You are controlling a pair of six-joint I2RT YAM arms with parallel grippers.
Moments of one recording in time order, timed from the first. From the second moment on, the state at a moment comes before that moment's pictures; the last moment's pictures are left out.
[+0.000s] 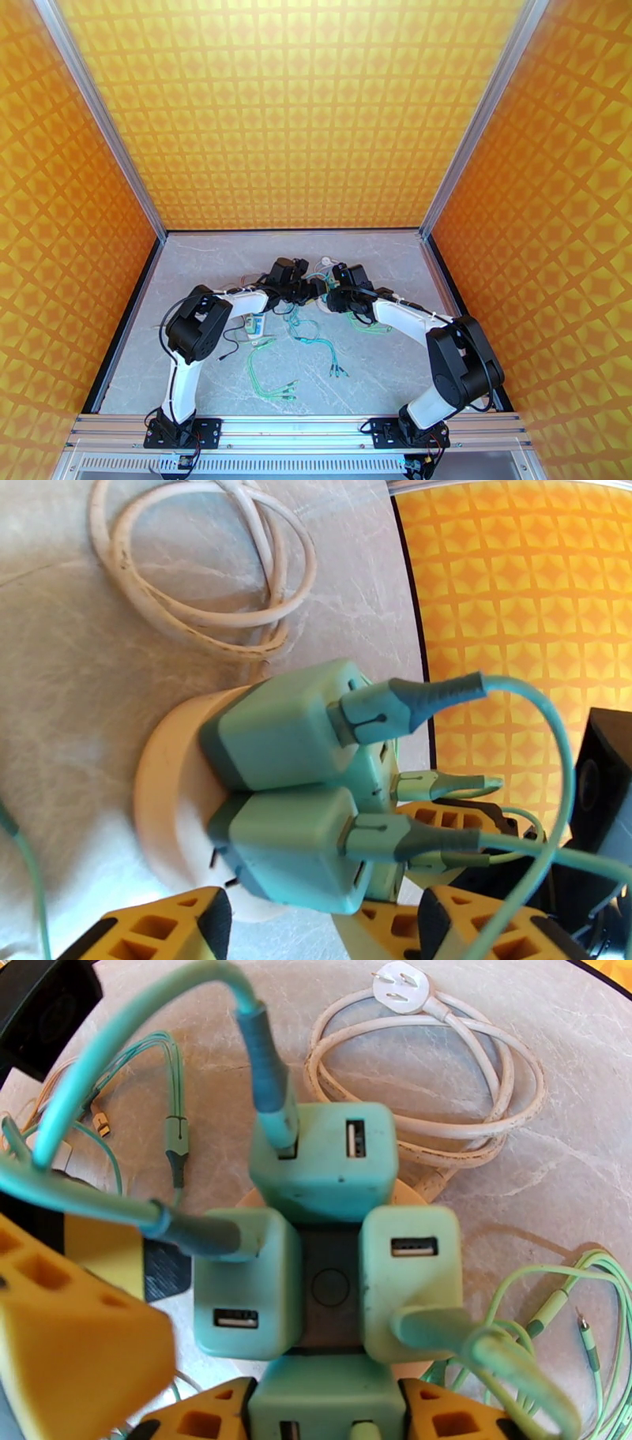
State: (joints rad) left arm -0.62 2.13 1.33 0.22 0.62 -0.93; right arm 0.39 1.61 0.95 -0.27 -0.04 0.17
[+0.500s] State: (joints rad) left arm -0.62 2.17 1.42 0.07 0.61 -0.91; right arm 0.42 1.62 0.95 -0.28 0.02 0.13
